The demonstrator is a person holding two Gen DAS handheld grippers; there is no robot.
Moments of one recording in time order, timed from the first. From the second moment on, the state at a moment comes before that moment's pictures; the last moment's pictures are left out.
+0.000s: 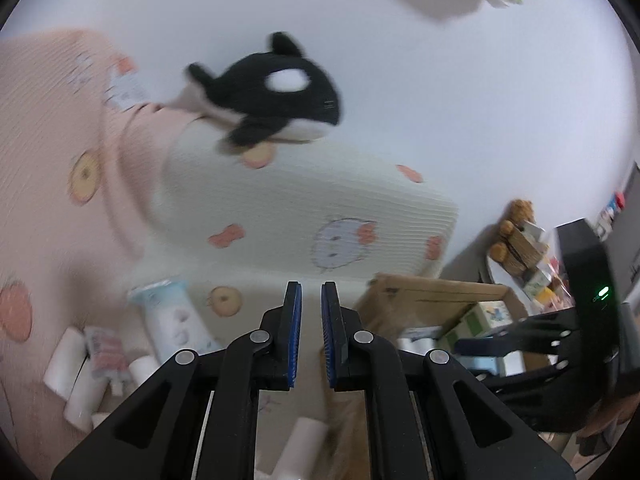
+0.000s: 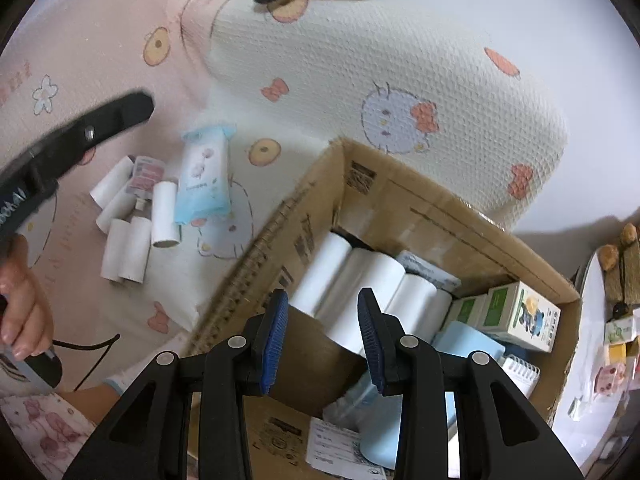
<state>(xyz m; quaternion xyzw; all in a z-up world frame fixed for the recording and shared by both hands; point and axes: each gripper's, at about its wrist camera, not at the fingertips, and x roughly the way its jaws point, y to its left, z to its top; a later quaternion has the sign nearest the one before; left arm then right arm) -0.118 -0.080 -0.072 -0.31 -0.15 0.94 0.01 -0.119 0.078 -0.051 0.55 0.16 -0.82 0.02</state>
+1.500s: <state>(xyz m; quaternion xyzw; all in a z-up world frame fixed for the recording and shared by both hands) -0.072 -0.131 -0.200 -0.36 -0.20 0.91 0.02 -0.171 -0.060 -0.096 0.55 0.11 -0.82 0.03</state>
